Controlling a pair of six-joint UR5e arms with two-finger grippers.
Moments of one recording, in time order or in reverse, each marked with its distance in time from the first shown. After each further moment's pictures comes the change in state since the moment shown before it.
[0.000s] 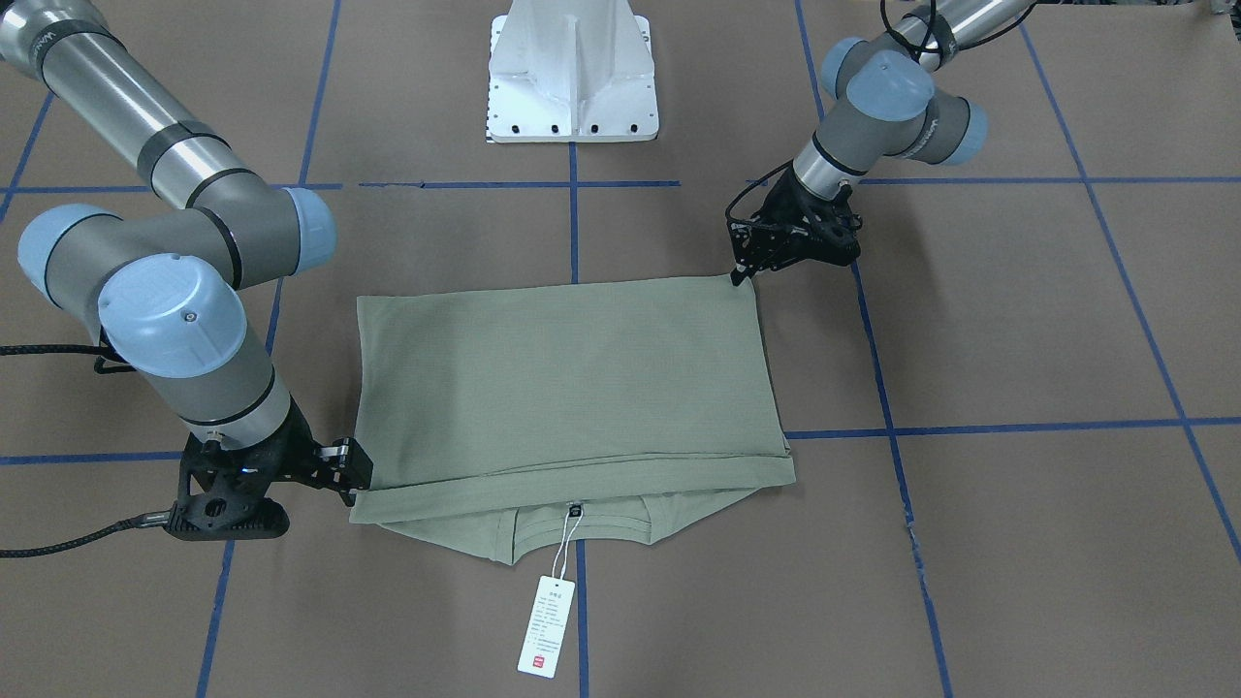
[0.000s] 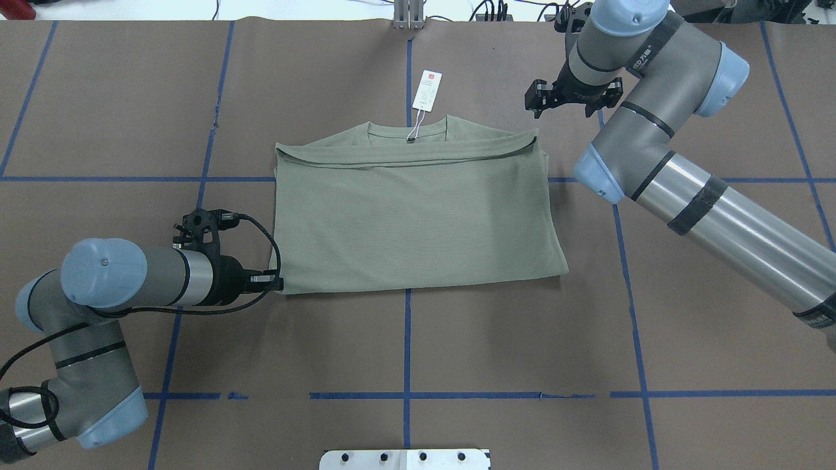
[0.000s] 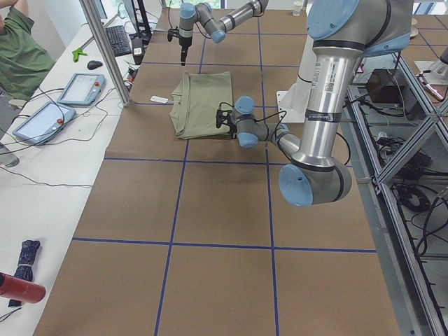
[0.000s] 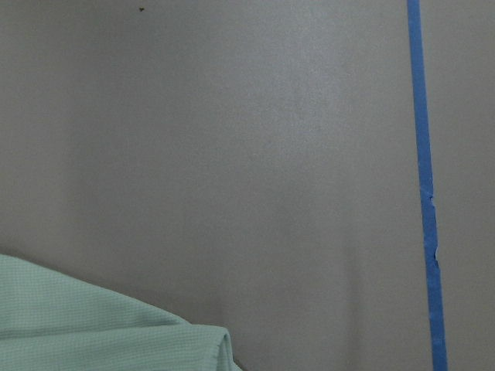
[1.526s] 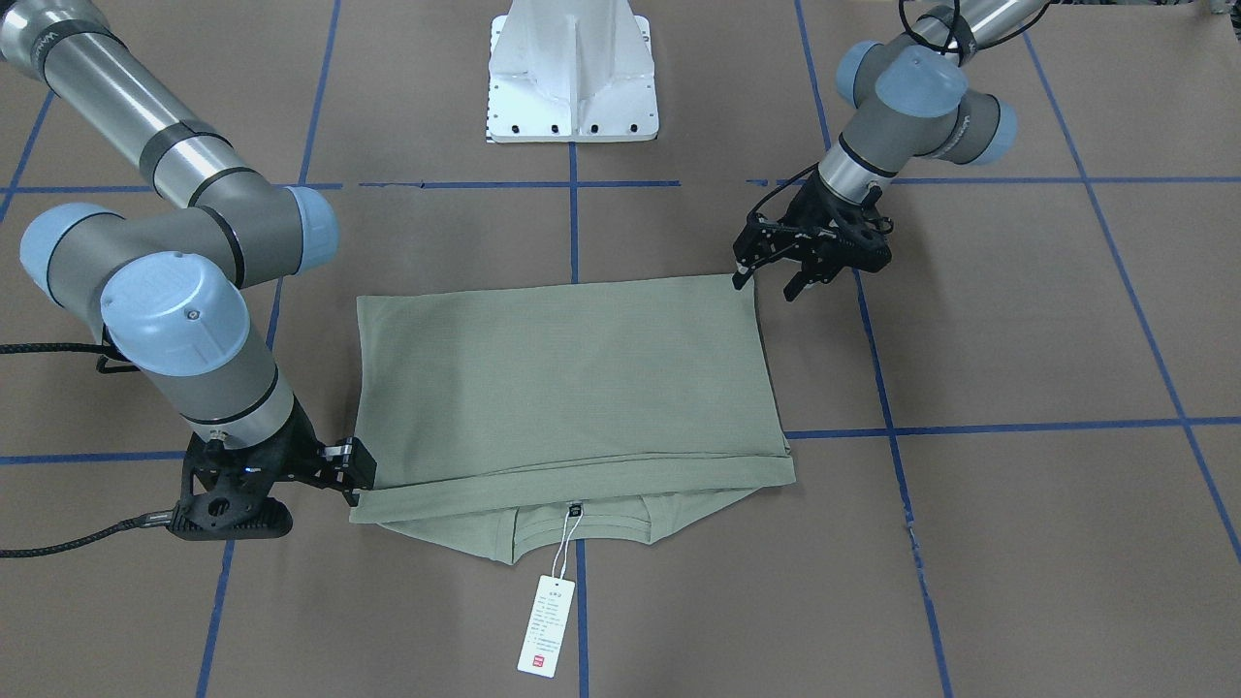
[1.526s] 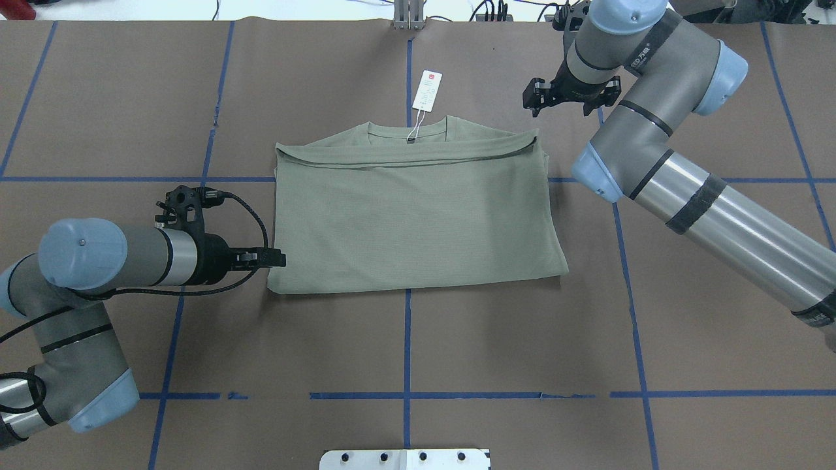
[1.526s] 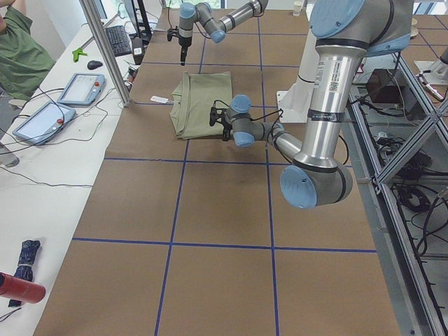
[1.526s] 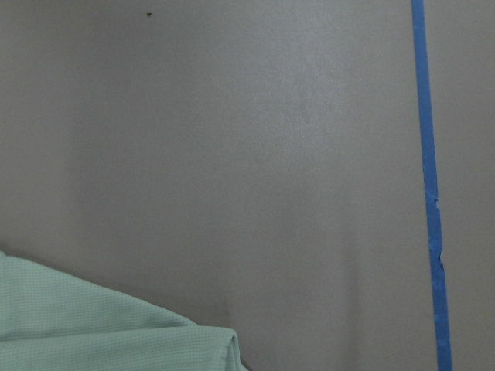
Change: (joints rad) left arm -0.028 0.006 -0.010 -0.003 0.015 0.019; right arm 0.000 0.005 0.000 0.000 0.000 0.001
